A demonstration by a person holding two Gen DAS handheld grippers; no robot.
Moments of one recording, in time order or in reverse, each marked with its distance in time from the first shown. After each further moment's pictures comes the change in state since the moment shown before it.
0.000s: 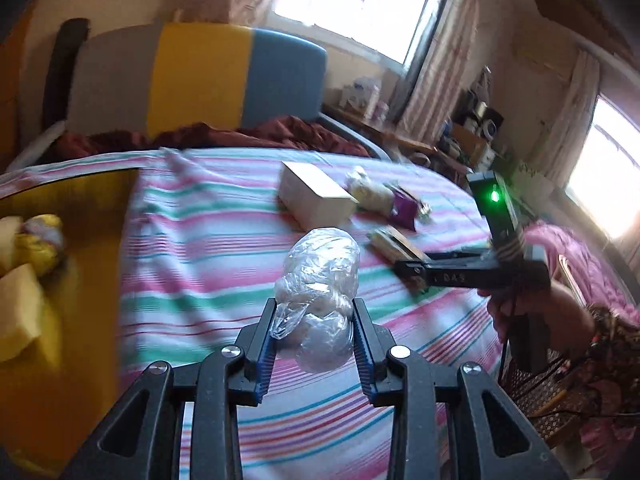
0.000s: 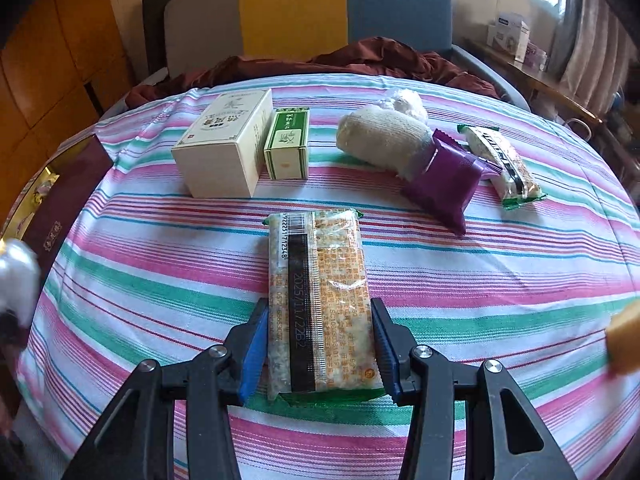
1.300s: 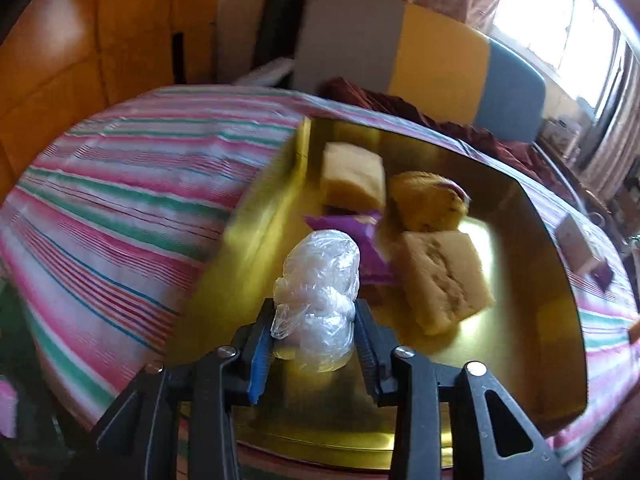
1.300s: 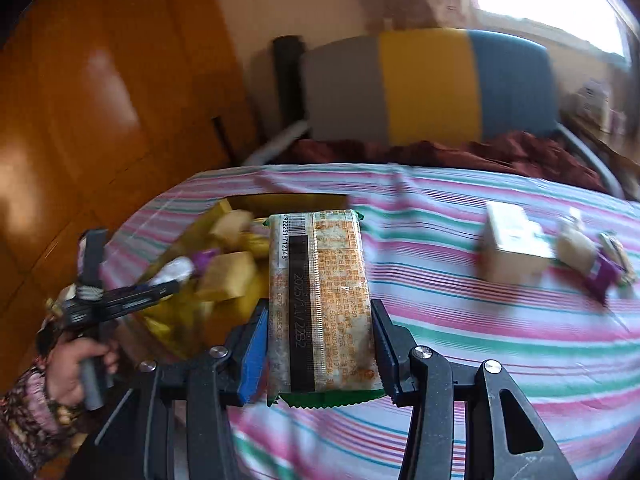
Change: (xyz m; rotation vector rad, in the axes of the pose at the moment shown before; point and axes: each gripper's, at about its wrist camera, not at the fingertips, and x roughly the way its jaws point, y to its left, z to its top) left arm -0.099 0.233 -0.027 -0.353 0.077 0.580; right arm -0.108 0.222 -0.001 -0.141 -0.228 0.354
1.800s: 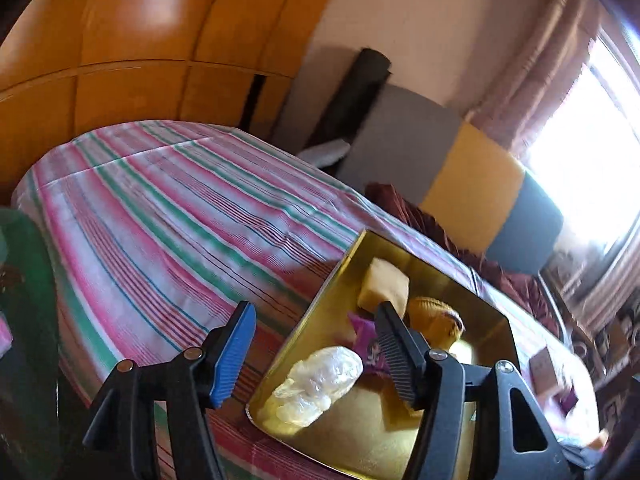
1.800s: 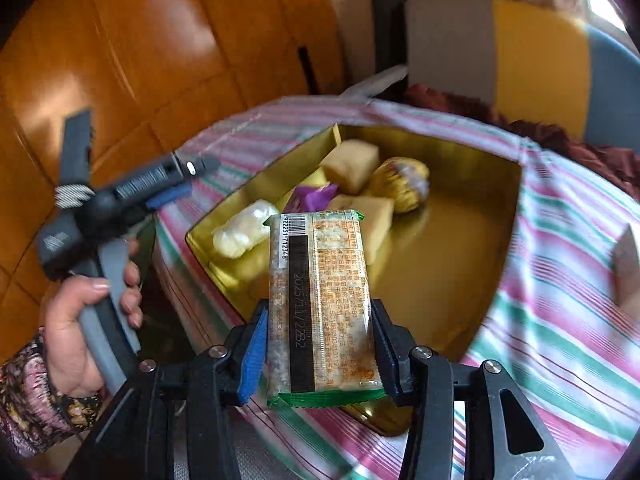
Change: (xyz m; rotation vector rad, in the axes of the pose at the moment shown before) left arm -0.055 0.056 0.006 -0.348 -0.279 -0.031; right arm 0.094 0.105 -0.009 -0.181 0.228 0.192
